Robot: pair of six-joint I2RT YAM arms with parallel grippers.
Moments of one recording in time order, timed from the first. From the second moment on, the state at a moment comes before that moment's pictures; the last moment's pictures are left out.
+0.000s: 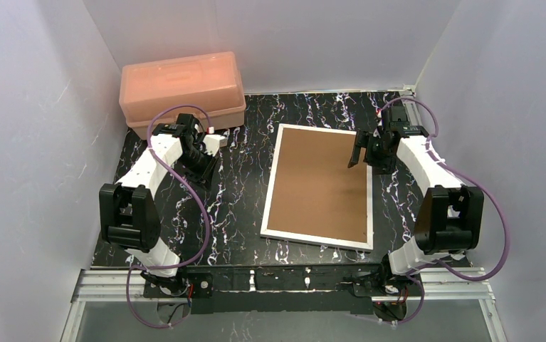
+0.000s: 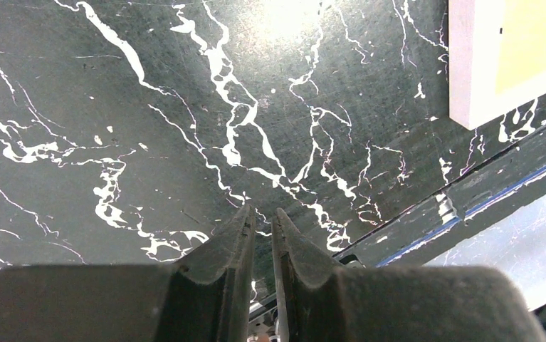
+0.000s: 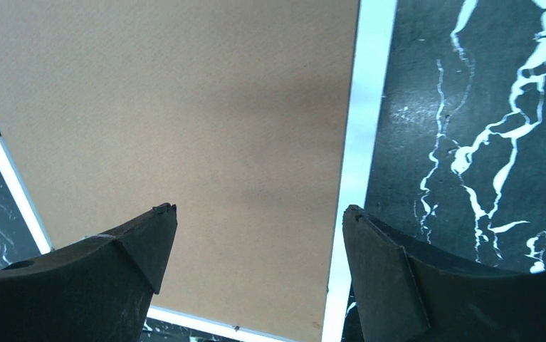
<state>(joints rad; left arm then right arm) -0.15 1.61 1.30 -1.13 0.32 0.36 0.07 1.56 1.21 -0.79 -0.19 0.27</state>
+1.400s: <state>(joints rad) -0.35 1.86 1.41 -1.00 0.50 0.18 0.12 1.55 0.78 -0.22 -0.46 0.55</state>
